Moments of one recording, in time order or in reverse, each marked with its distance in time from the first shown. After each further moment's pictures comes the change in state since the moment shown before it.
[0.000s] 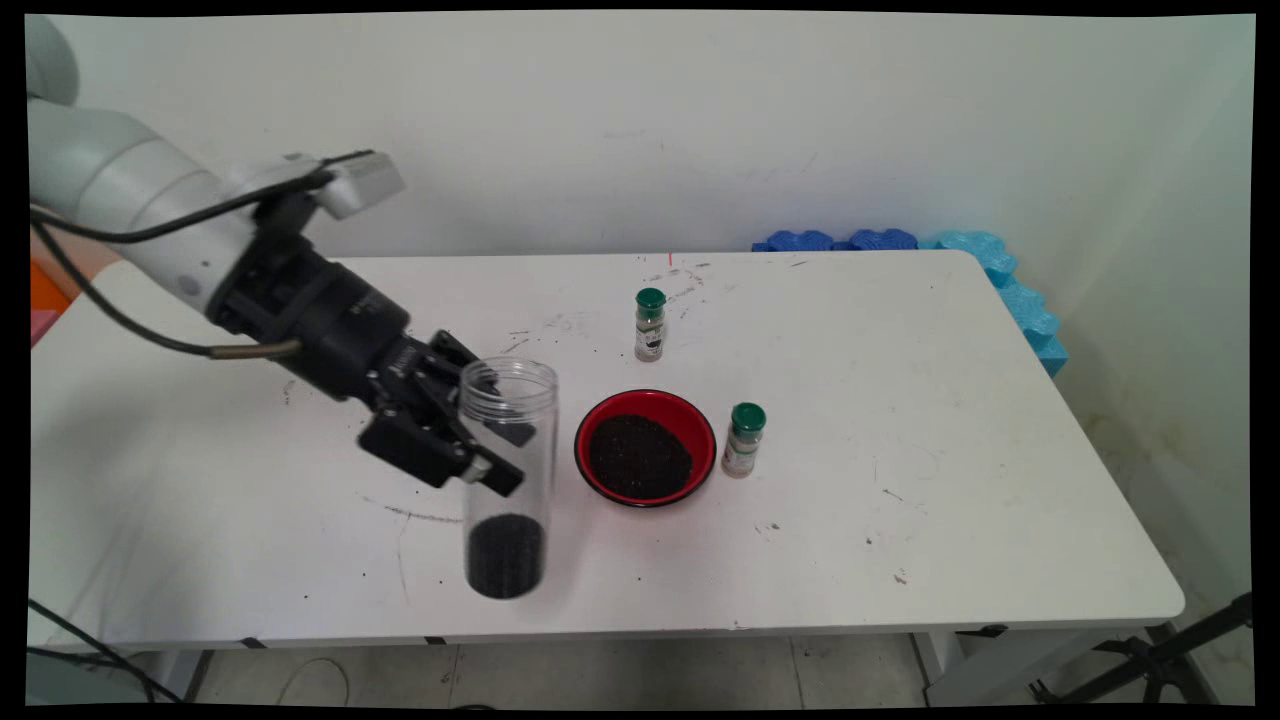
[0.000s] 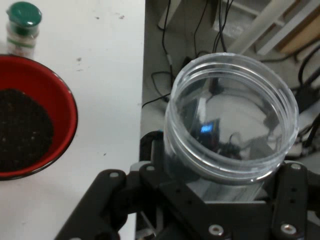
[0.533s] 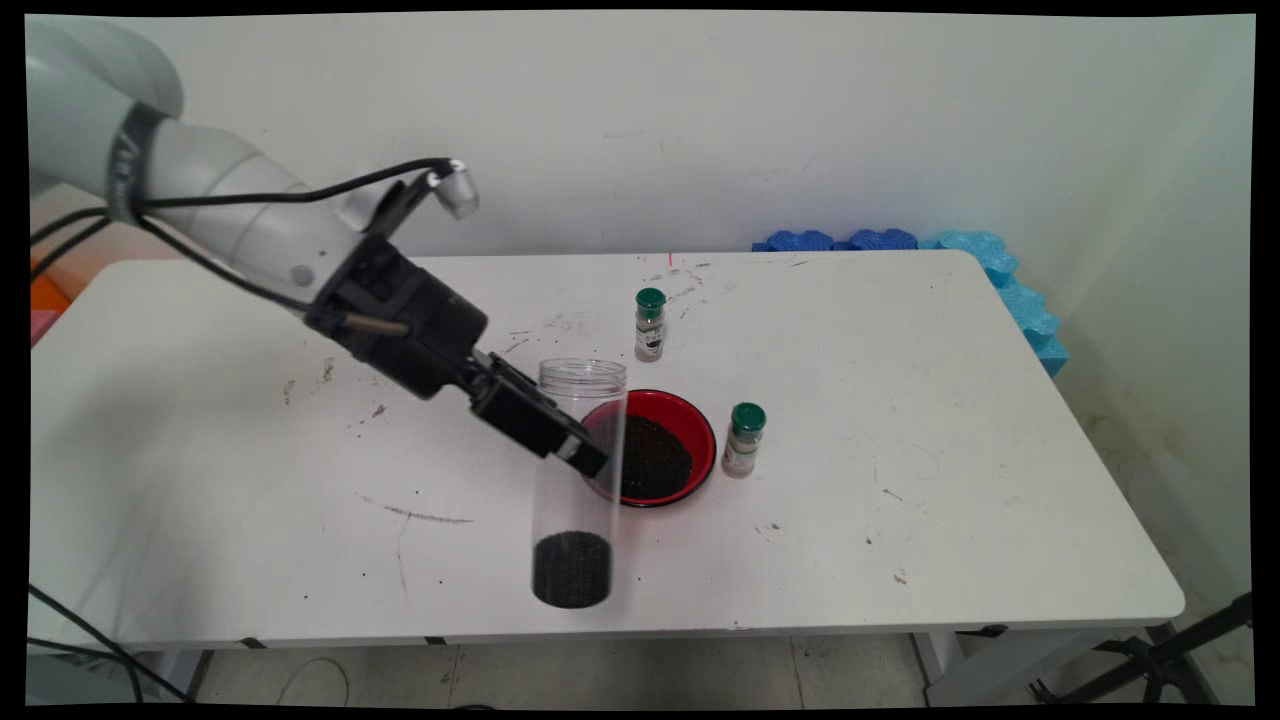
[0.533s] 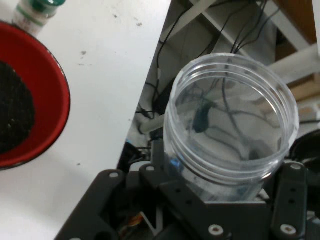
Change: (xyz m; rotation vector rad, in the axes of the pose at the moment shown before) arm 0.024 -0.019 0.040 -0.018 0.019 -0.358
